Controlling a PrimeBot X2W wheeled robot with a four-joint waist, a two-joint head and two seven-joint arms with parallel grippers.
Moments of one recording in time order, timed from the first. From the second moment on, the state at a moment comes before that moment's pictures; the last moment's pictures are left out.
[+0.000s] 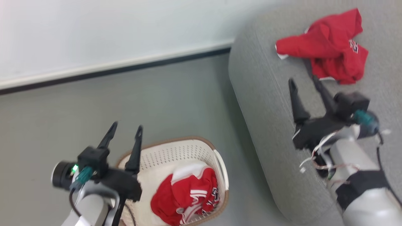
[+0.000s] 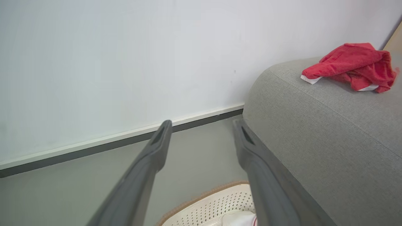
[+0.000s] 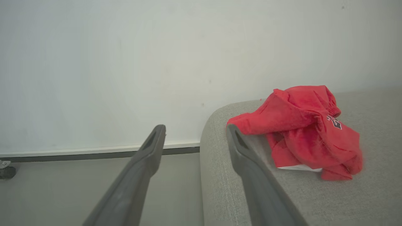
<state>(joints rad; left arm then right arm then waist) -0.40 0.28 -0.50 0.36 -0.50 0.11 -0.24 -0.70 -0.18 0.35 0.68 0.39 0.05 -0.26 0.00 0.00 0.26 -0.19</state>
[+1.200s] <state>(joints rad) 0.06 0.22 -0.17 0.20 -0.44 0.12 -0.25 -0.17 -0.14 0.35 0.32 0.35 -0.02 -0.26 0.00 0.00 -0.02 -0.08</state>
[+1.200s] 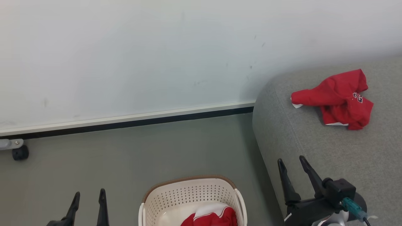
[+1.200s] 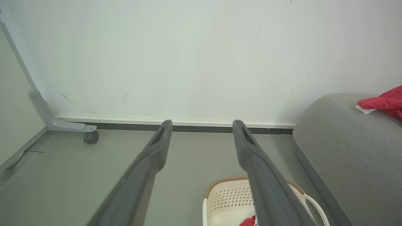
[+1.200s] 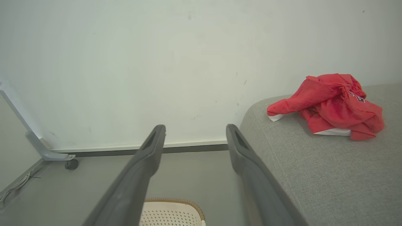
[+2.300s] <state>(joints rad) 0.12 0.18 -0.08 0.11 -0.36 0.12 -0.25 -0.11 -0.14 0.33 0.21 0.33 -0.03 -0.26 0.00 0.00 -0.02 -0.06</state>
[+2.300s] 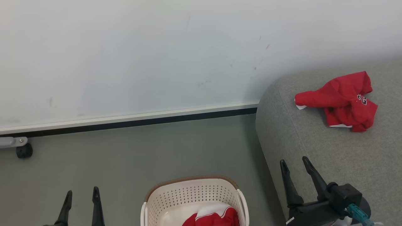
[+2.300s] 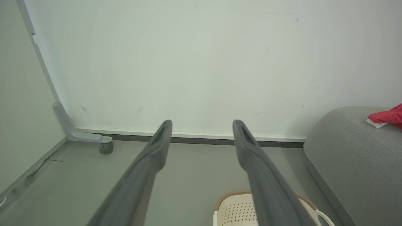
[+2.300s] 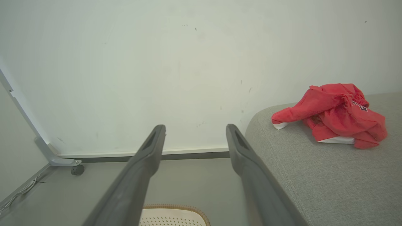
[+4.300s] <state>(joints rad) -0.54 0.09 -0.49 0.68 -0.06 -0.04 -0.04 -0.48 -0.16 0.23 -0.11 0.22 -0.08 -0.26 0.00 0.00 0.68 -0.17</state>
